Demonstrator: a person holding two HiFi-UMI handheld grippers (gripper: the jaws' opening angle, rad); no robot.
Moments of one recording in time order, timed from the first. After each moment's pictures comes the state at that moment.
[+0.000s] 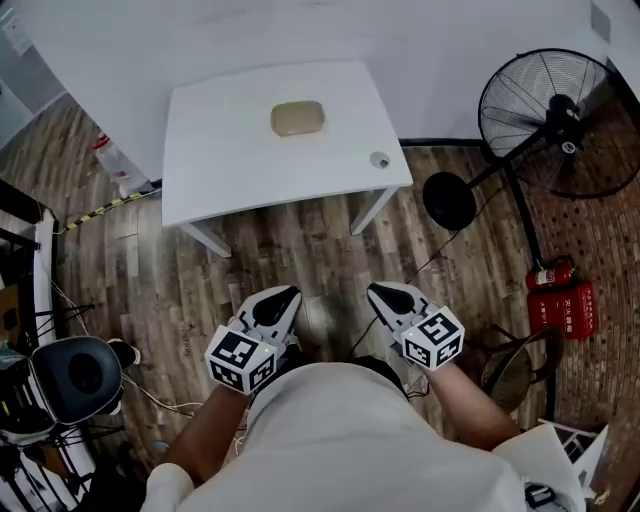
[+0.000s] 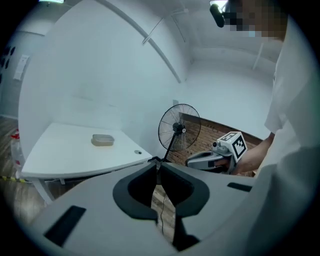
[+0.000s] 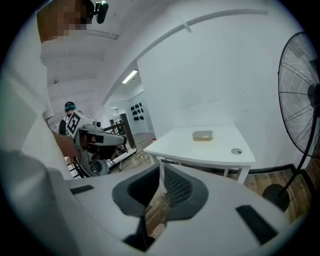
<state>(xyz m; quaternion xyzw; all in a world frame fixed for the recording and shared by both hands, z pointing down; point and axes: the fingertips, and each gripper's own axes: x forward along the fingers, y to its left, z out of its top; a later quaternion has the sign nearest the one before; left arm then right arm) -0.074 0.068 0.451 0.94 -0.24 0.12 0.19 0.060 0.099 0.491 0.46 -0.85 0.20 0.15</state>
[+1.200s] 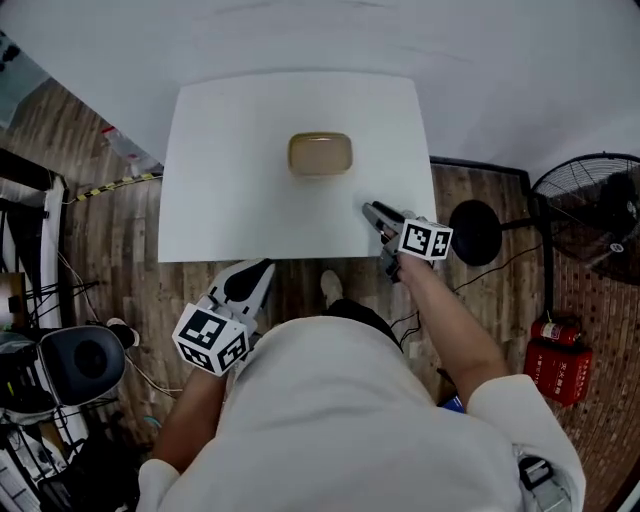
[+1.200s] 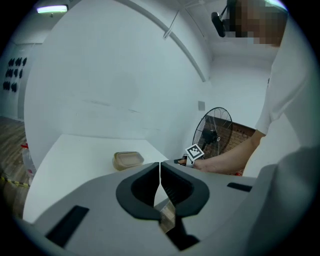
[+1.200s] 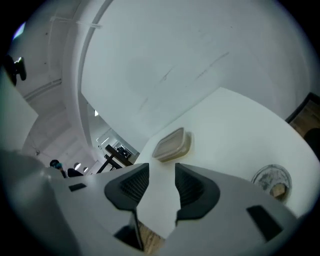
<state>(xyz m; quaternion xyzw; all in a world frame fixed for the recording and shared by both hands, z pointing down) -0.051 -0.194 0.435 0.91 -0.35 0.13 0.20 0.167 -0.315 0.595 0.43 -0.79 0.44 -0.01</state>
